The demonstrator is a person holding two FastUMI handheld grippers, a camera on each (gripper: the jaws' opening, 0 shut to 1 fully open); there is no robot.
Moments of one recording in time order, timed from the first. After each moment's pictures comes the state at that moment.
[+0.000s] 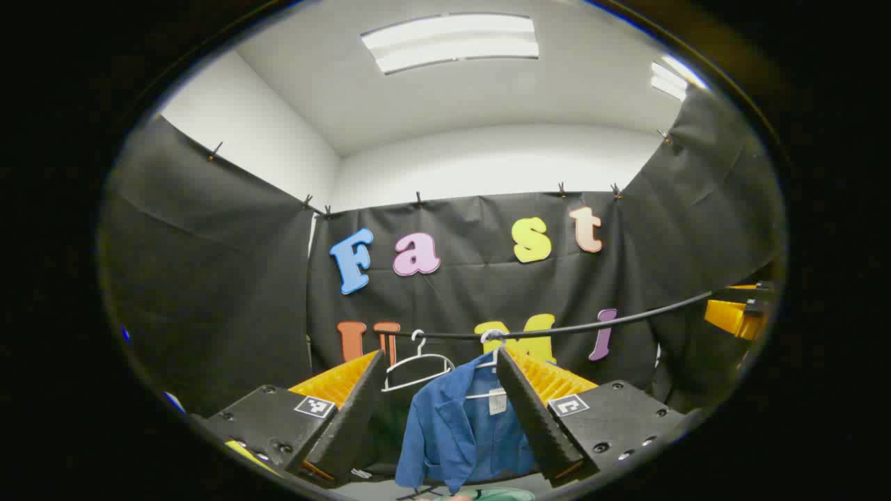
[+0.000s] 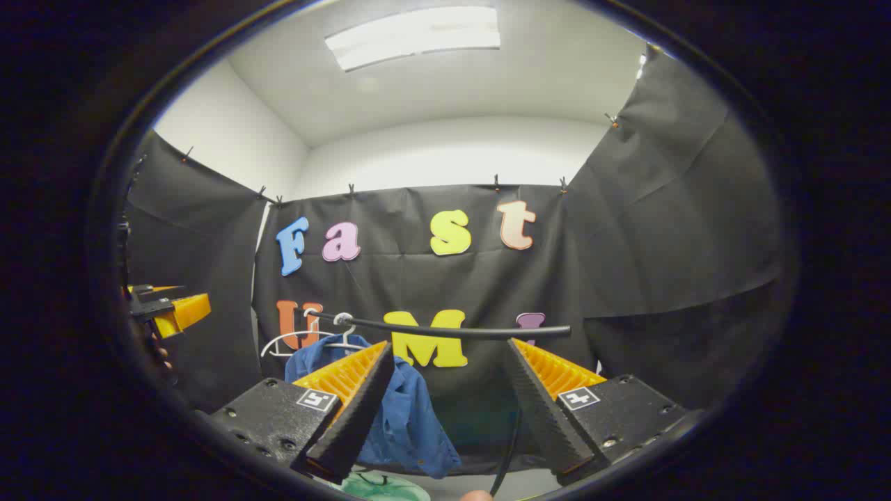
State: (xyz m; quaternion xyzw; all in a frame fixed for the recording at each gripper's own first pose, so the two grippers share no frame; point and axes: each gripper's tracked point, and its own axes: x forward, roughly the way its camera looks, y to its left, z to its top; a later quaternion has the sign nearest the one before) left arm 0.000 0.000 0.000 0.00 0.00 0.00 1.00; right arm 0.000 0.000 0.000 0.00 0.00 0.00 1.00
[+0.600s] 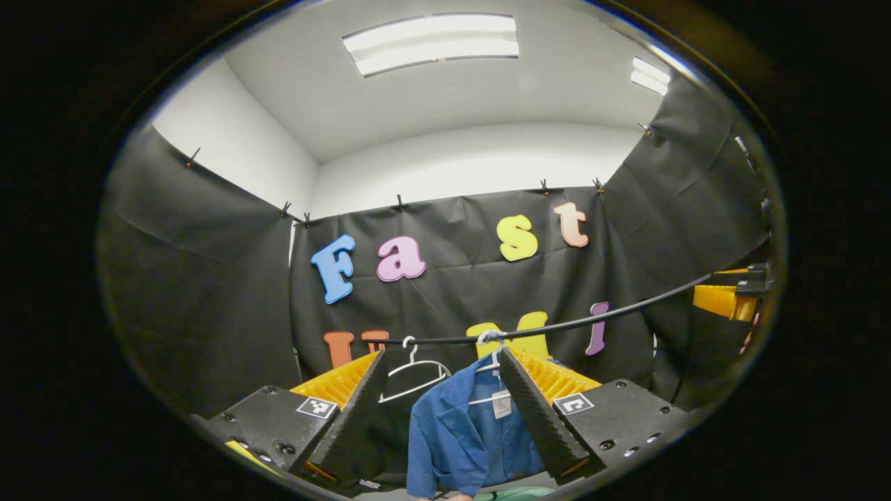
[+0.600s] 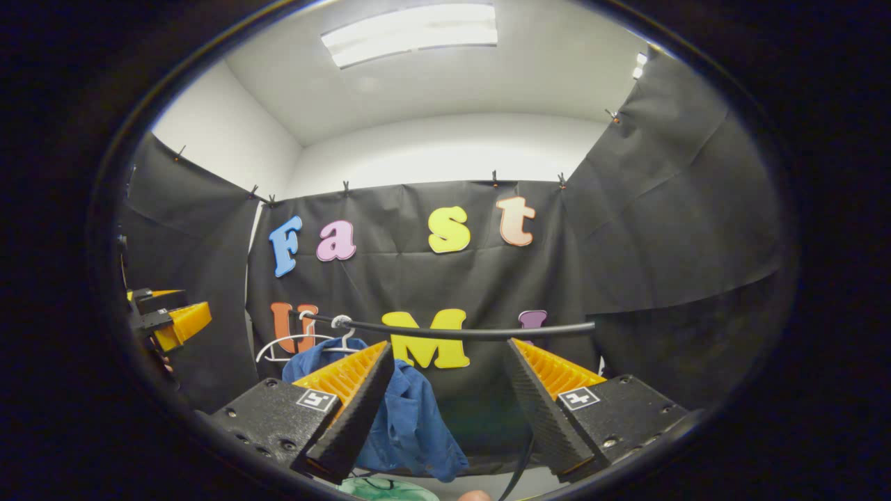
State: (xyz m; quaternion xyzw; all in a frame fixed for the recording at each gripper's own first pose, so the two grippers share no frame) left arm 0.023 0.011 -0.010 0.03 -0.01 -0.03 1.00; right arm 0.027 0.028 -0.011 0.00 0.01 0.00 1.00
